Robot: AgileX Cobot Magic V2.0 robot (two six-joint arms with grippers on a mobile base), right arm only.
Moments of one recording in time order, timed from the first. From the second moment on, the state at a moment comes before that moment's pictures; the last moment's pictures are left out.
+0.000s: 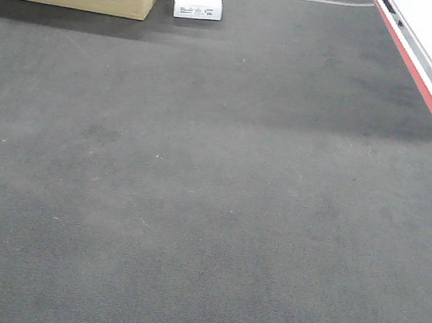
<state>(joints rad) -0.02 0.28 -0.42 -0.02 0.50 -0.04</state>
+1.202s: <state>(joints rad) -0.02 0.28 -0.42 -0.02 0.50 -0.04</state>
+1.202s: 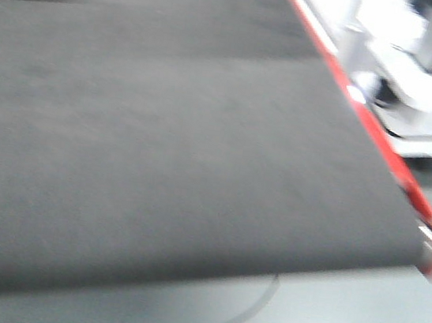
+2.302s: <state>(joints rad) -0.02 0.28 -0.42 -0.02 0.50 -0.04</state>
